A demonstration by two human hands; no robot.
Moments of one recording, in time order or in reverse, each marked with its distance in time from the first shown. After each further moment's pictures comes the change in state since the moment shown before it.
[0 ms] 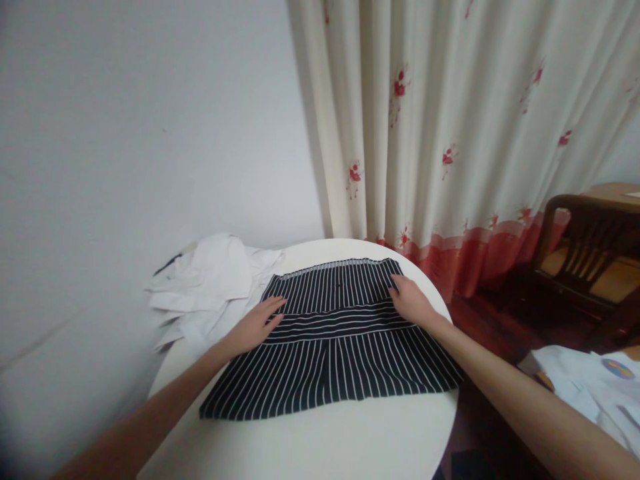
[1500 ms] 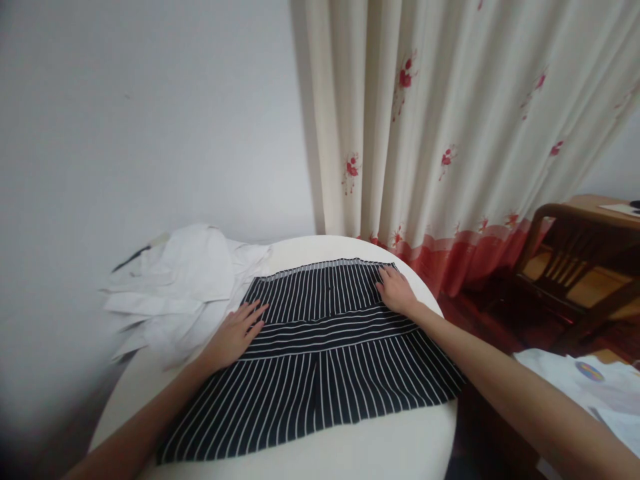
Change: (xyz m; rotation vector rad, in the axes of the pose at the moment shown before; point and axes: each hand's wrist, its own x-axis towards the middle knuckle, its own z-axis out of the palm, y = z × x) left_hand -0.007 -0.038 0.044 0.074 0.056 -0.142; right_hand 0.062 0.033 0.032 -0.356 0.015 -0.085
